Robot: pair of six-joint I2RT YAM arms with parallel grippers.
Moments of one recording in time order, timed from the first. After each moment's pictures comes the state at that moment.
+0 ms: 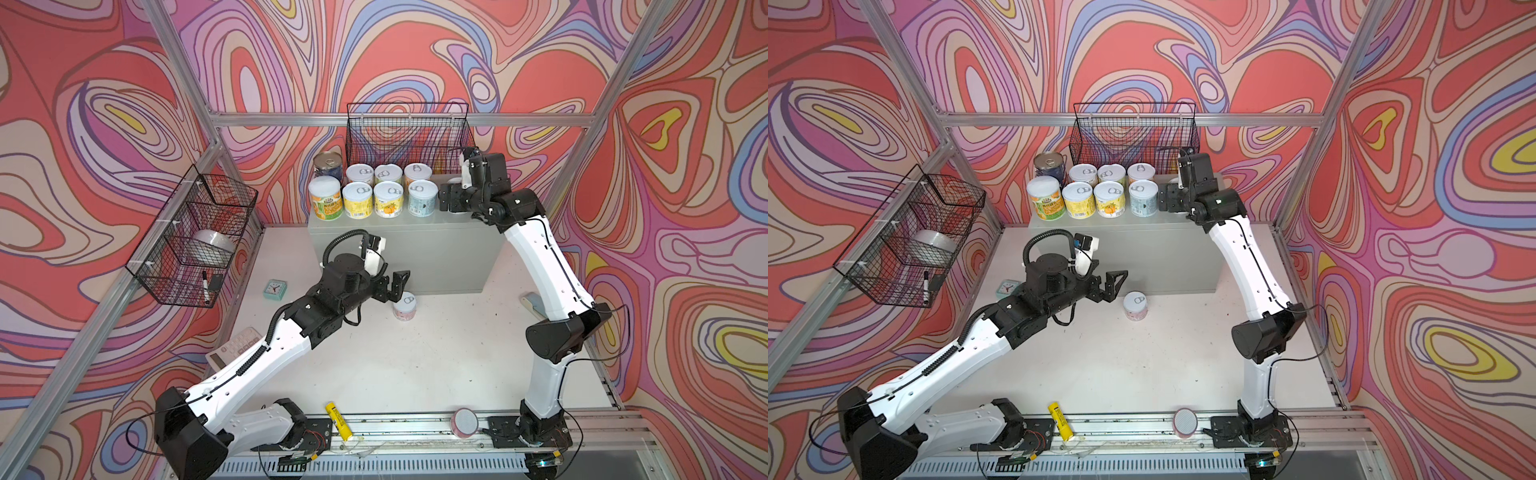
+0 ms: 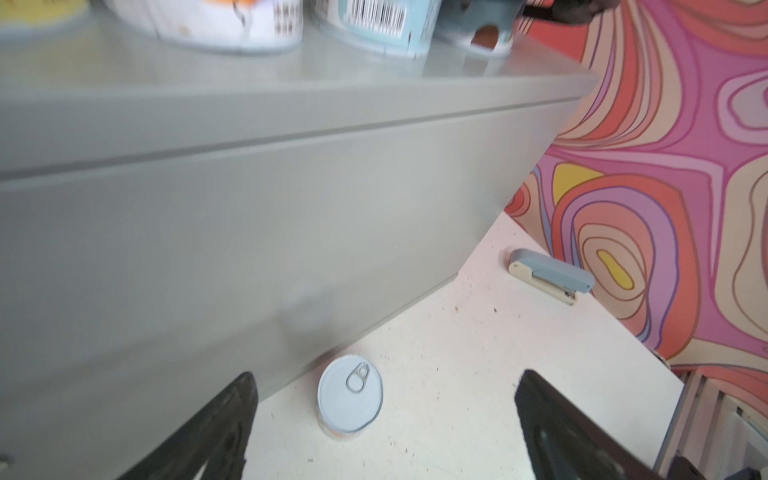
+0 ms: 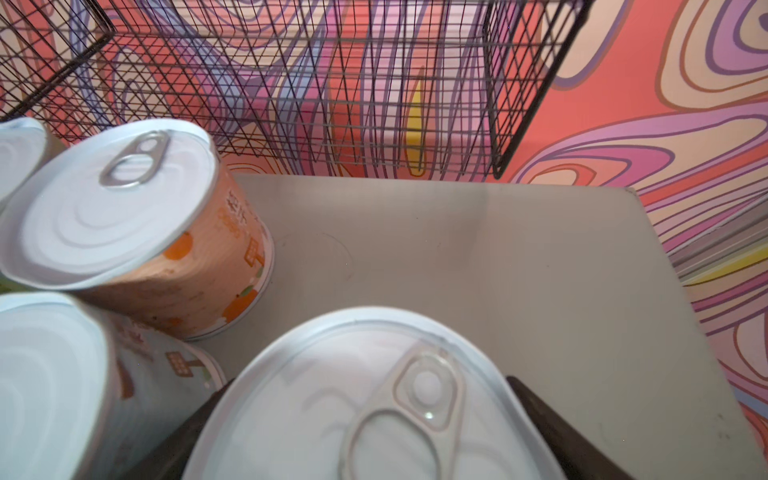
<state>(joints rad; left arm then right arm) -0.69 1.18 1.11 -0.22 -0.01 -0.26 0.38 1.93 2.36 -0.95 0.17 0.18</state>
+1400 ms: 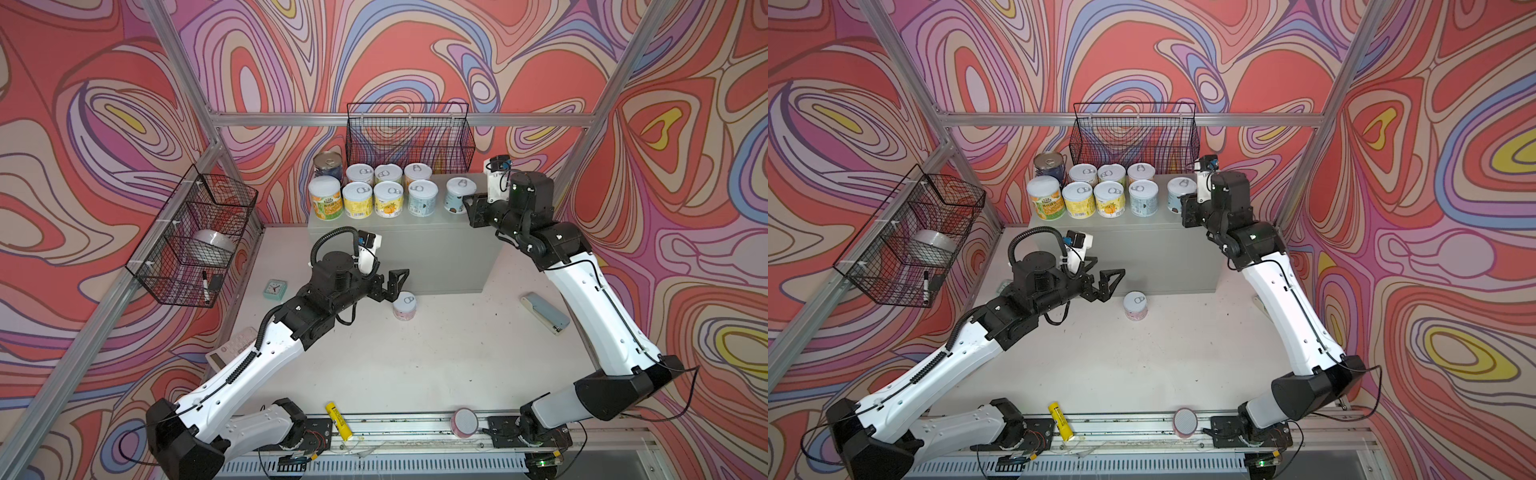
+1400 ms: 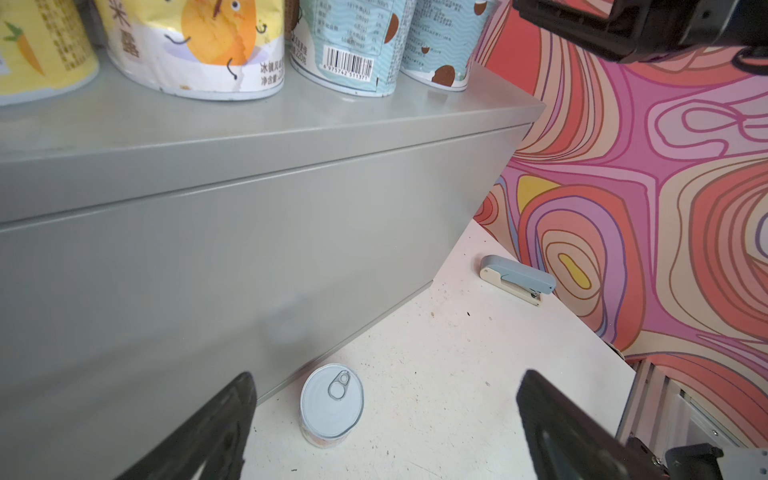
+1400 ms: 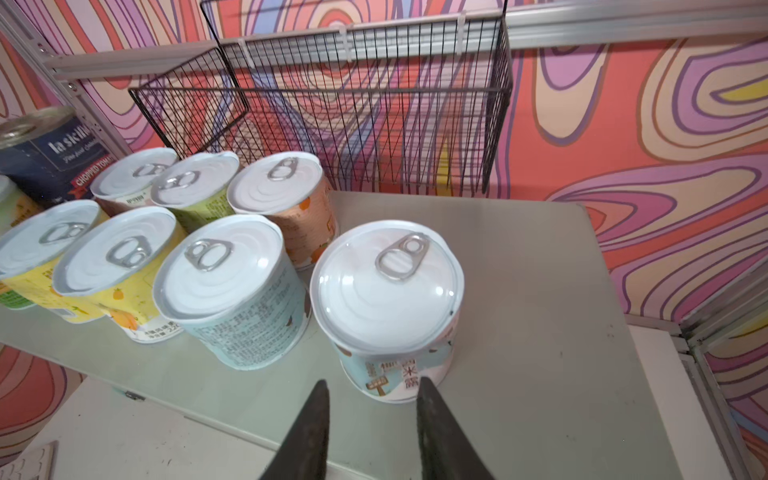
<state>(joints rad) -0.65 1.13 1.07 -0.23 0.09 -0.29 0.35 1.51 1.81 -0.64 0.02 0.14</state>
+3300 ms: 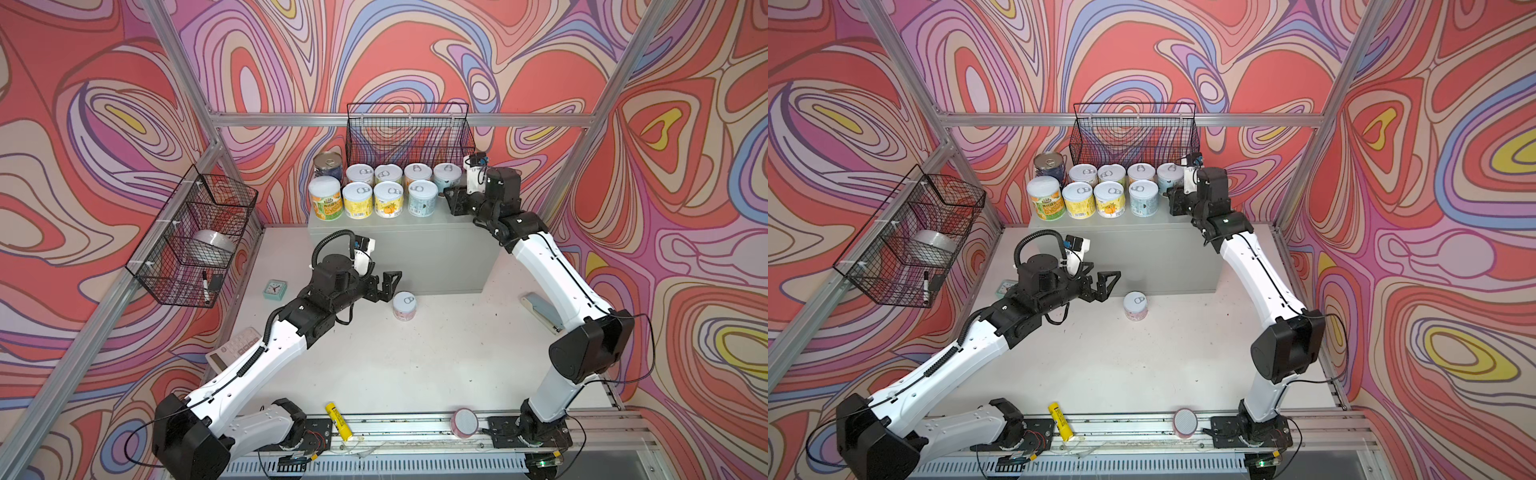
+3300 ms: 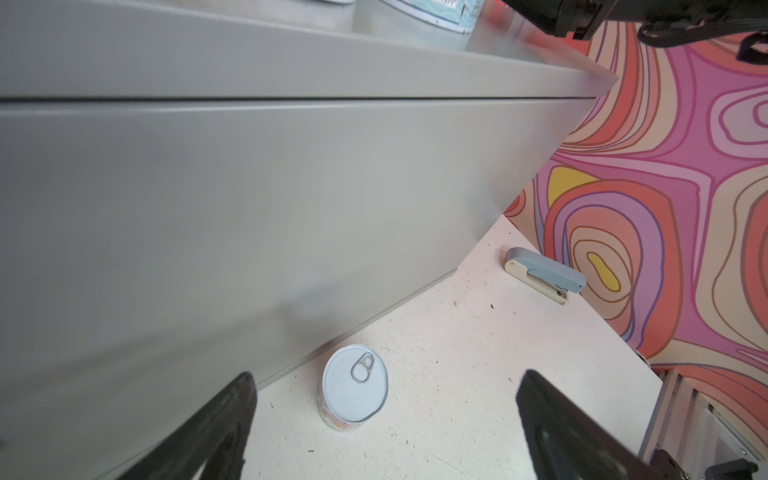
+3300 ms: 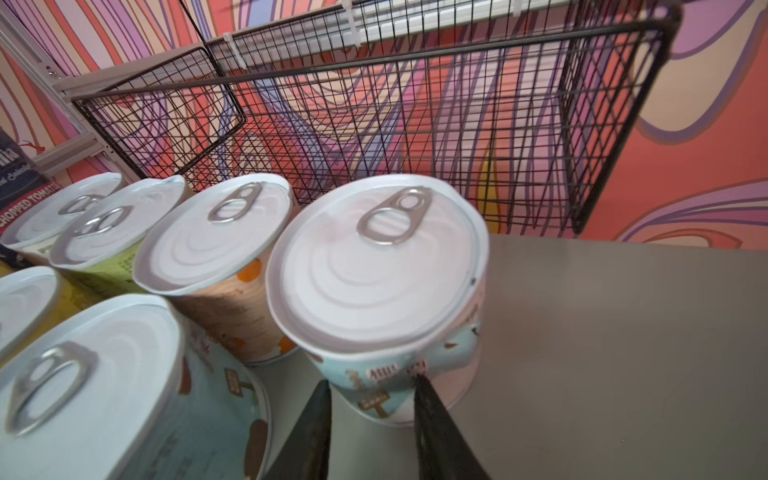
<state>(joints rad) -0.58 1.15 0.98 -0.17 0.12 -0.31 0.30 1.75 1.85 -0.38 -0.12 0.19</state>
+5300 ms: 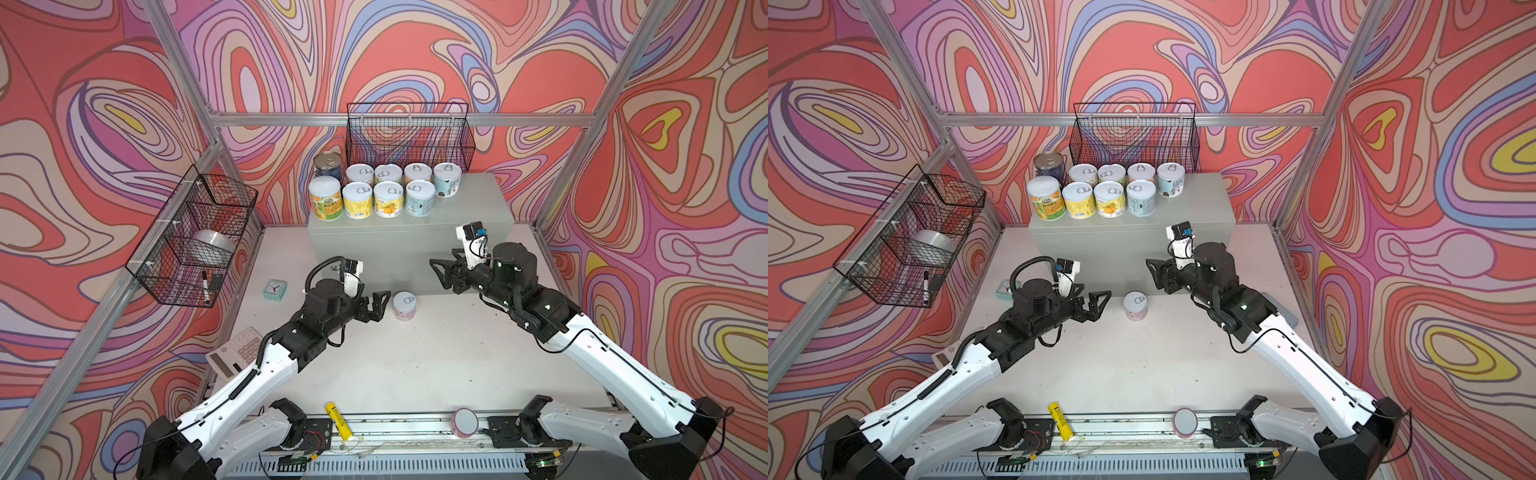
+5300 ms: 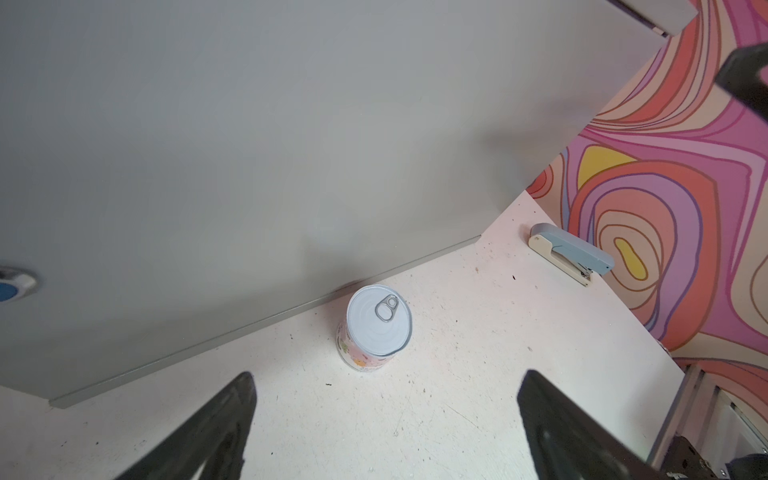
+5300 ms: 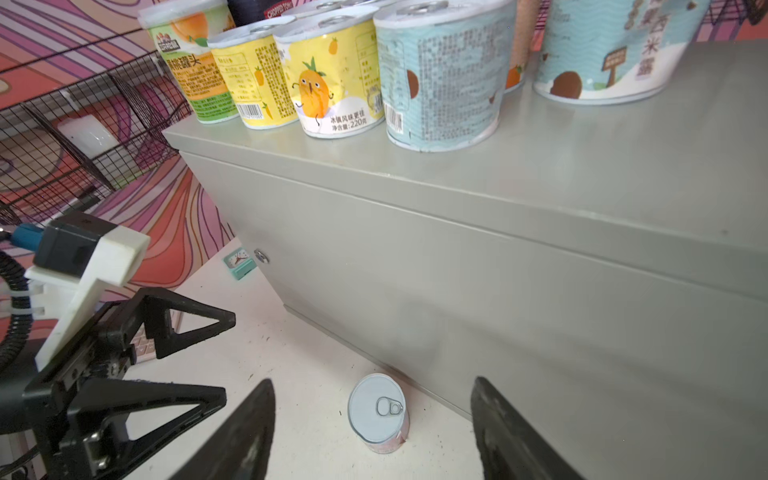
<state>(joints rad) -0.58 0.99 0.73 -0.12 0.06 -0.37 0.62 1.10 1.12 -0.32 -0.02 0.18</state>
